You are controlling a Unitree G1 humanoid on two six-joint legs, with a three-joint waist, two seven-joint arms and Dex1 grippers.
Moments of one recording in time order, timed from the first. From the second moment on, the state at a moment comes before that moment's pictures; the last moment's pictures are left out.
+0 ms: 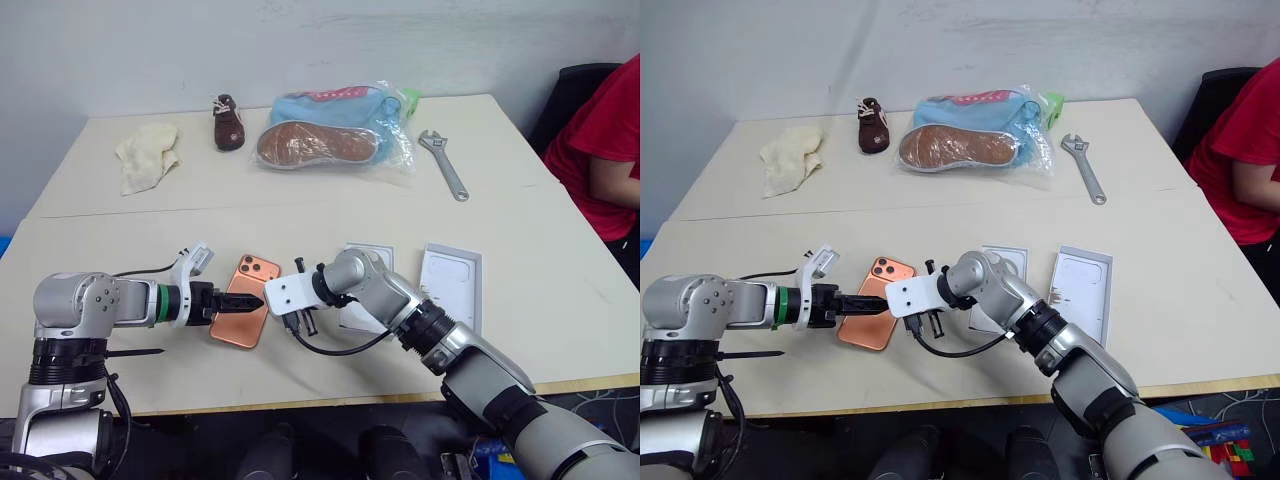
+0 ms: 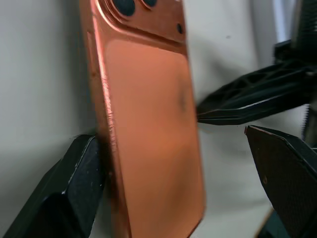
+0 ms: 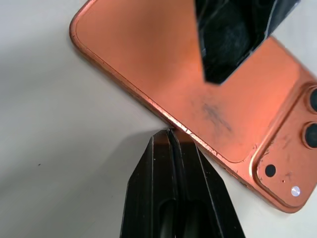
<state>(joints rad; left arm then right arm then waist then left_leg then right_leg) -0.50 0.68 0.14 0.07 -0.78 1.54 -0.59 -0.87 -0.15 0.65 0.45 -0.28 0.04 1.08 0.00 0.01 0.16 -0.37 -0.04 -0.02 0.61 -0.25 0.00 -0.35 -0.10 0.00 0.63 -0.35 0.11</state>
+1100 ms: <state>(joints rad) -0.54 0.59 0.17 0.26 -1.37 1.61 -0.31 -0.42 -0.69 -0.02 -0.55 0.32 0.81 1.16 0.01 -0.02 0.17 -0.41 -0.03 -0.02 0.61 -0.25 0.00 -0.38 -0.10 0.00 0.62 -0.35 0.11</state>
